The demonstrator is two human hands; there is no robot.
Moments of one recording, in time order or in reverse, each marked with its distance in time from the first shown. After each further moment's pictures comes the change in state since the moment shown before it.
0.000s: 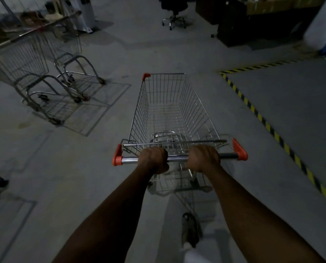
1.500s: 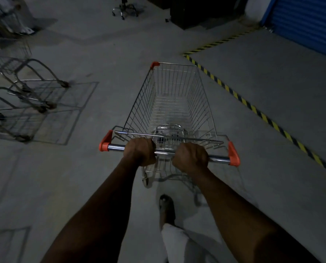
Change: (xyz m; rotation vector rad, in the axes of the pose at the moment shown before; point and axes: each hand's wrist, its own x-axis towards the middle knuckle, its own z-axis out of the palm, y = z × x) left_hand -0.075 -0.081 0.020 0.143 0.033 0.261; right_hand -0.108 -0.128 0.049 0.266 0.085 0.377
